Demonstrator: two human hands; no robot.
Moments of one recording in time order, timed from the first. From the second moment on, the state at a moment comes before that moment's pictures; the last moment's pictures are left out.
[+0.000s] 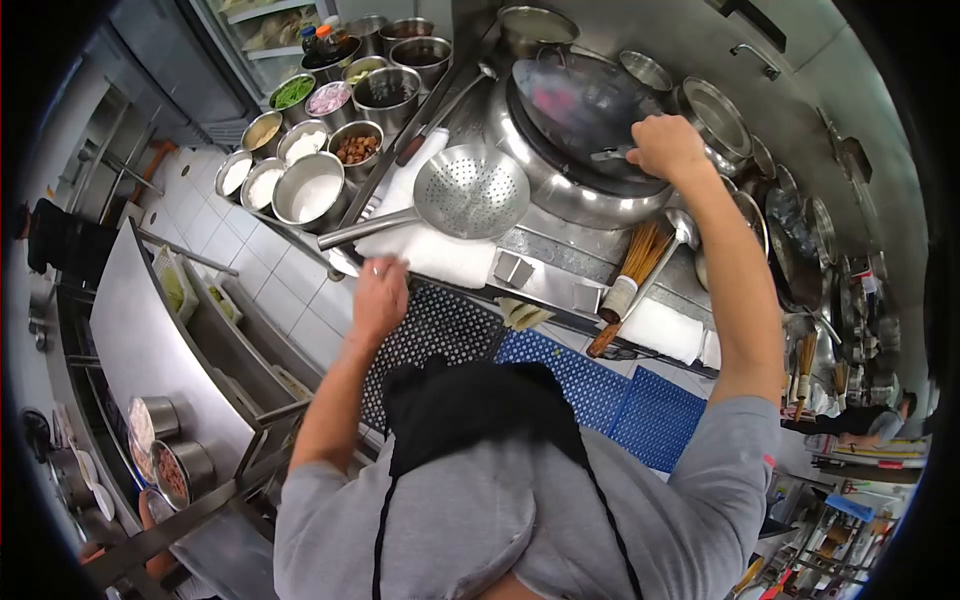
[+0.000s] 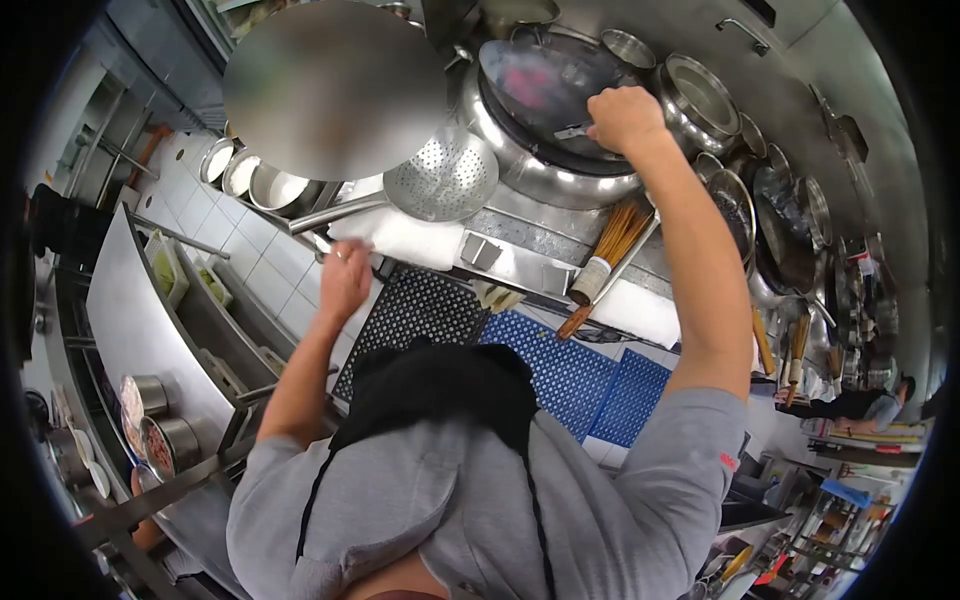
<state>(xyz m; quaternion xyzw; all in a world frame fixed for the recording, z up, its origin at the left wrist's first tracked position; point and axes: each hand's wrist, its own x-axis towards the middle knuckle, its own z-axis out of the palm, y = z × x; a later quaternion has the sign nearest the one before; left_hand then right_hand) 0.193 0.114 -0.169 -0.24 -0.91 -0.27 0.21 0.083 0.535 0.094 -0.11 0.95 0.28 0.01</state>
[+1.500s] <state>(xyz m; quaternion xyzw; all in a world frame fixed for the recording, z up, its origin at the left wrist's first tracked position) 0.167 0.102 -0.095 -0.20 -0.92 -0.27 0.22 0.132 0.569 0.096 -0.01 0.97 0.25 -0.06</state>
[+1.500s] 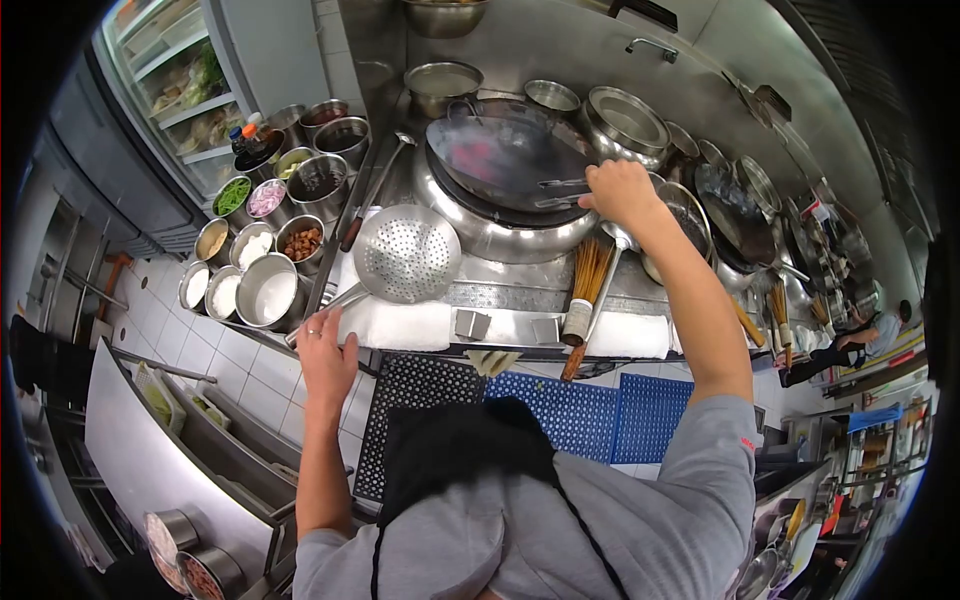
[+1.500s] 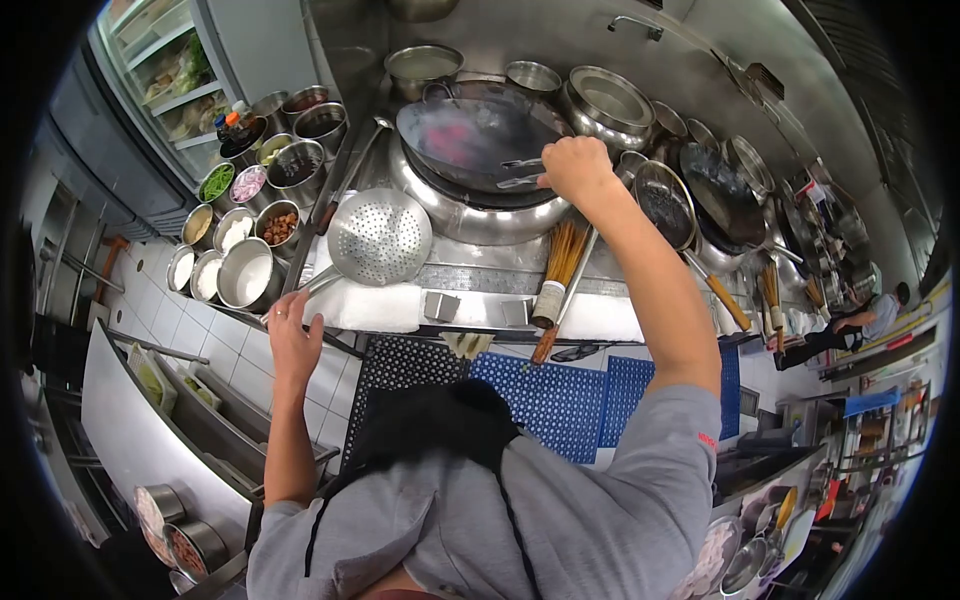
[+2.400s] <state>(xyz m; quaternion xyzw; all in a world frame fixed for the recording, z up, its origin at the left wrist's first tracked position) 0.201 0.151 -0.080 -0.28 -0.84 -0.45 0.07 0.187 0.637 -0.024 0.38 0.74 -0.53 -0.17</state>
